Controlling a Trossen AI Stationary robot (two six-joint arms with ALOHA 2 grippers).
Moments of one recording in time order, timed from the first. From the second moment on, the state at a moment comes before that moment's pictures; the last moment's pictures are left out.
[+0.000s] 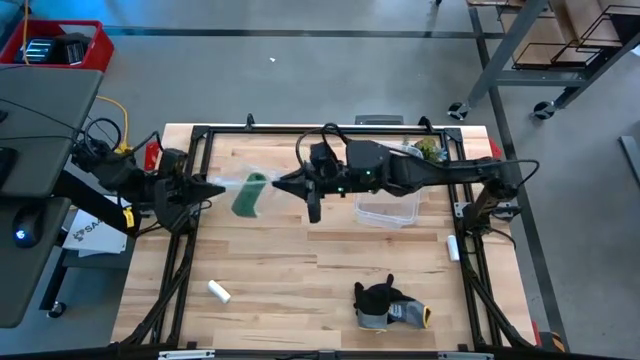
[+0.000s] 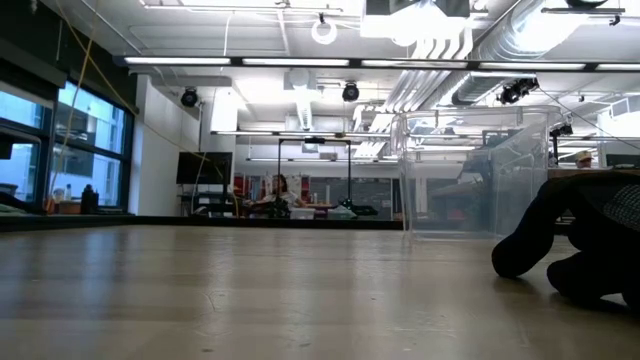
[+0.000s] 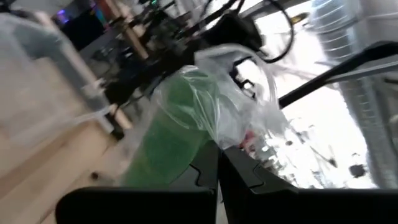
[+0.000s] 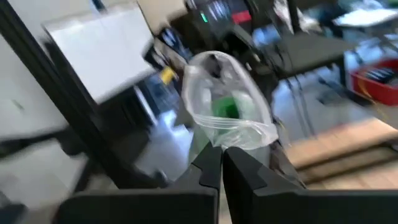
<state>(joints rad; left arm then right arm) -0.58 0.56 0.90 -0.24 -0.58 -0.98 0.08 1.78 1.81 -0.06 0.02 0.37</state>
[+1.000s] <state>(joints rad) -0.58 0.49 0.90 -0.19 -0.16 -0.94 0.11 1.79 1.81 -0.26 -0.04 0.44</state>
